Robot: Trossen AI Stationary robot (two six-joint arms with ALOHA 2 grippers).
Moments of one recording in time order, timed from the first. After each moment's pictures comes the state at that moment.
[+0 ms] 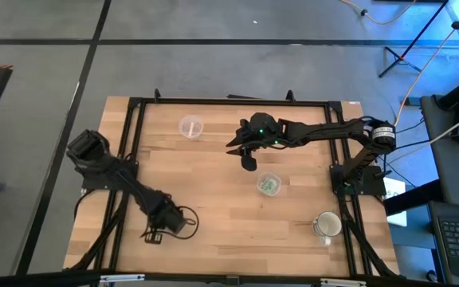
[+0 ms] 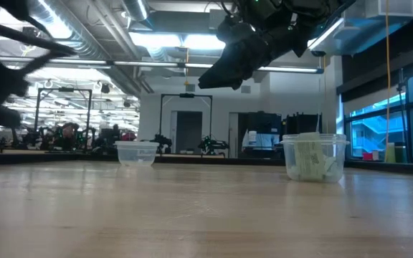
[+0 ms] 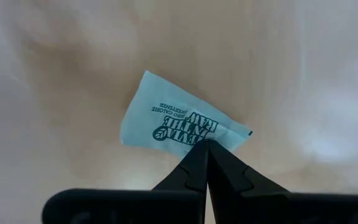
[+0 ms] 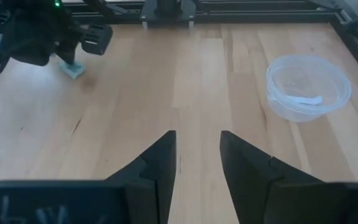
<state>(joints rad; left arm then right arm) -0.60 1.68 0.84 -0.75 0.19 -0.53 -0.21 1.66 1.06 0.08 -0.26 -0.11</state>
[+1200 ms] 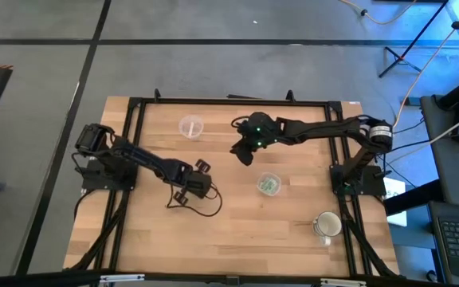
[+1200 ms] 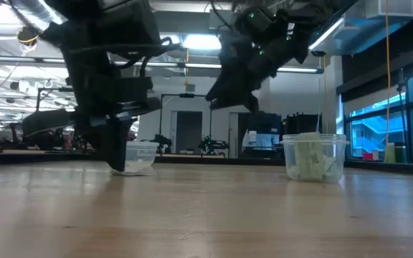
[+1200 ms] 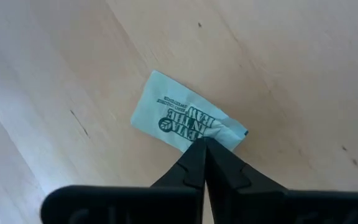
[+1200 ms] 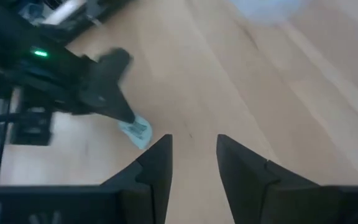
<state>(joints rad) -0.18 1.69 0.83 -0.45 -0.22 0.45 -0.25 1.70 1.06 -0.03 -0.26 0.39</state>
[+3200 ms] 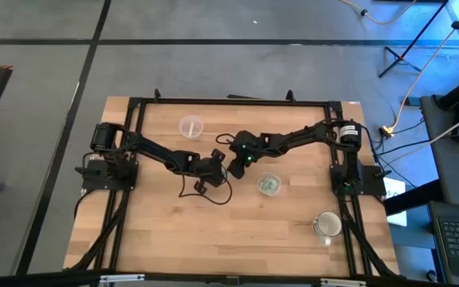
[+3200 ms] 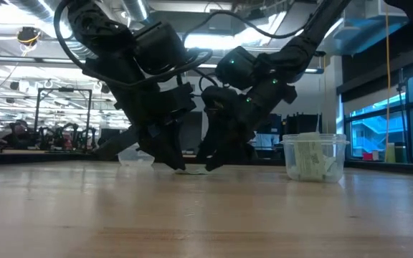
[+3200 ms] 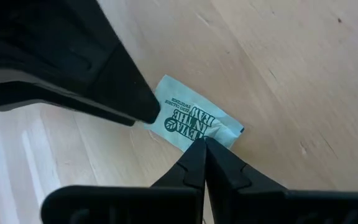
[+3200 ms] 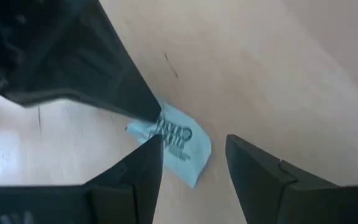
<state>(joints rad) -0.02 1.81 0.83 -0.02 -0.21 0.64 -0.19 1.99 1.06 0.09 -0.30 0.52</state>
